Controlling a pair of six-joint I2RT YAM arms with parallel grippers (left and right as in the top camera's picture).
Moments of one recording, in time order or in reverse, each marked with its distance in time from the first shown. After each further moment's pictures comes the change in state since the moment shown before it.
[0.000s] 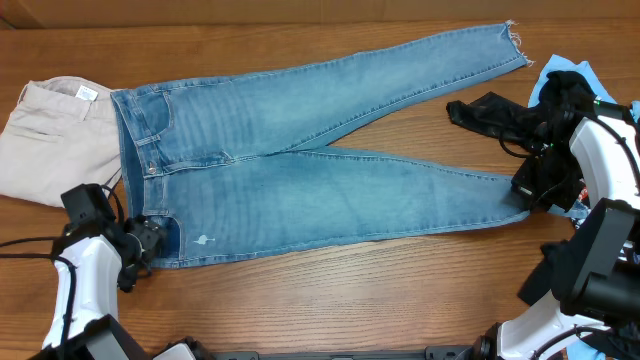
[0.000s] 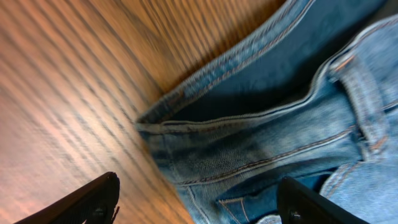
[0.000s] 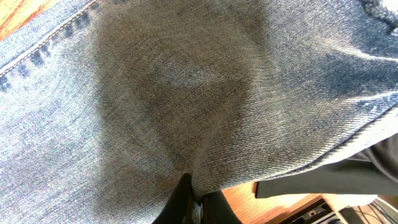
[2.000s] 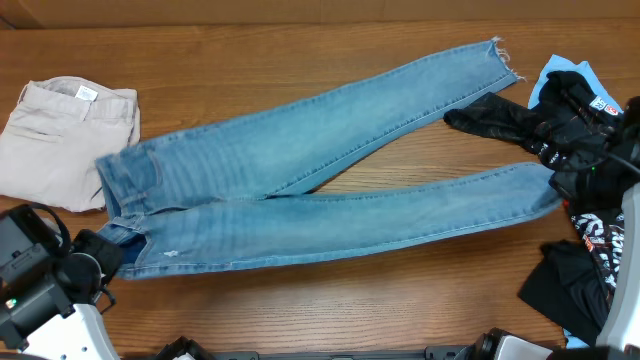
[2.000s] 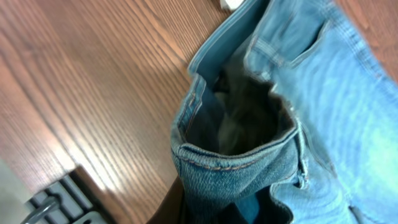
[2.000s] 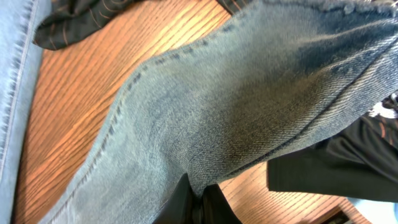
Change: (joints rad) left arm 0.171 -0.424 0.360 -0.552 0.039 0.159; right arm -0.114 -0.466 -0.002 0.001 -0.149 -0.052
